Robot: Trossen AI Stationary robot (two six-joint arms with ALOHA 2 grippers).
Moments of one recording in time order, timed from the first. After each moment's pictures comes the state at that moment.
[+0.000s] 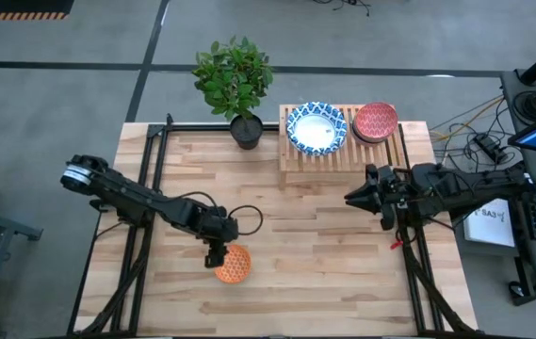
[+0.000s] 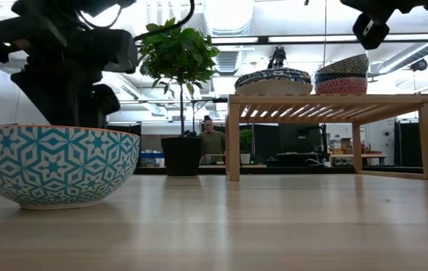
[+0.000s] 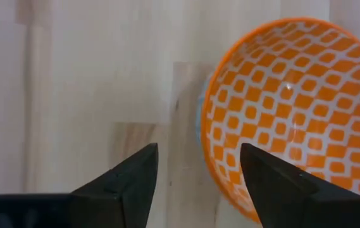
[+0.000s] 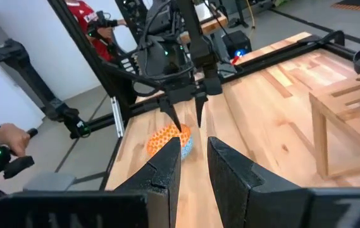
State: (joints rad) left arm -0.29 1.48 0.85 -0.53 0.03 -0.38; right arm 0.10 0.62 0.56 -0.18 -0.02 0.40
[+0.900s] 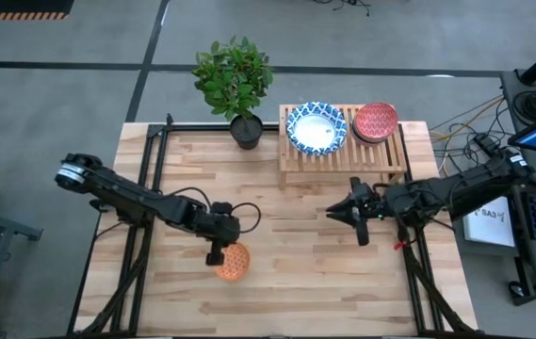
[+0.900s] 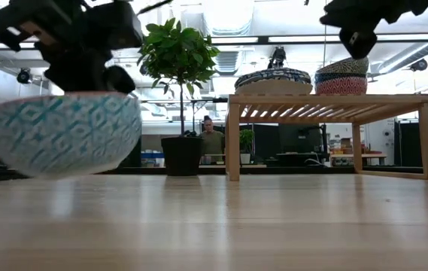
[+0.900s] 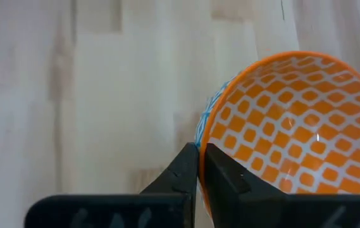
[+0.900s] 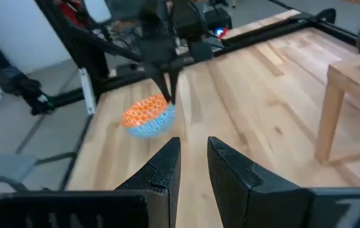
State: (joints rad) left arm -0.29 1.43 0.85 -0.43 -0.03 -0.24; right arm 0.29 0.80 0.56 -0.03 0.21 0.39
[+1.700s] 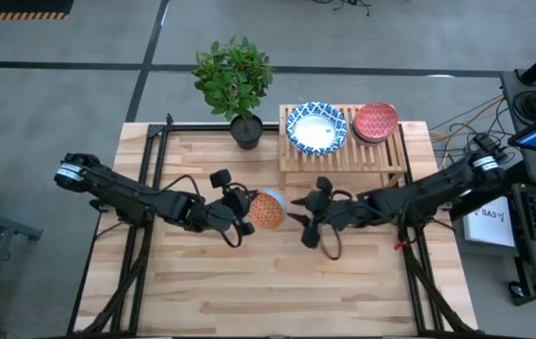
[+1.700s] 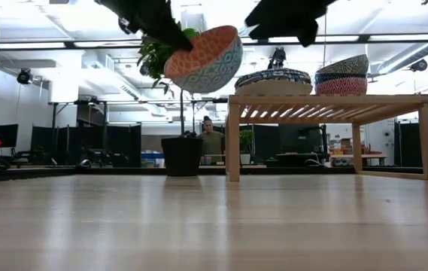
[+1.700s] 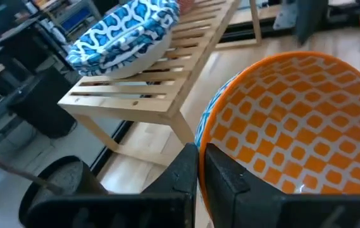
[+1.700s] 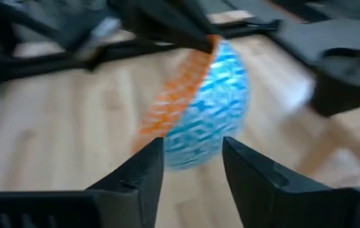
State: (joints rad) left arm -0.29 1.41 0.98 -0.13 -0.84 -0.05; right arm 0.29 1.35 0.96 -0.07 0.45 0.30
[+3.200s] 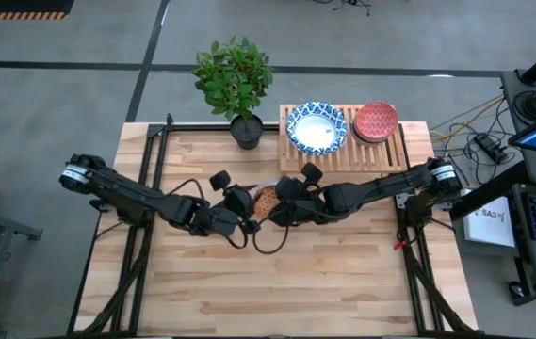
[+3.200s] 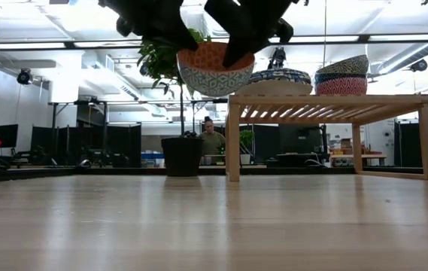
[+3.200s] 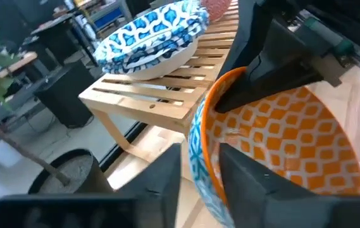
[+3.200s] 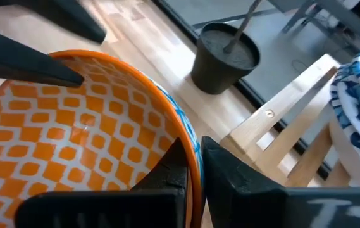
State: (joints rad) left arm -0.29 1.47 0.99 -0.06 -0.97 -0.15; right arm 0.19 1.75 1.48 -0.66 0.80 0.46
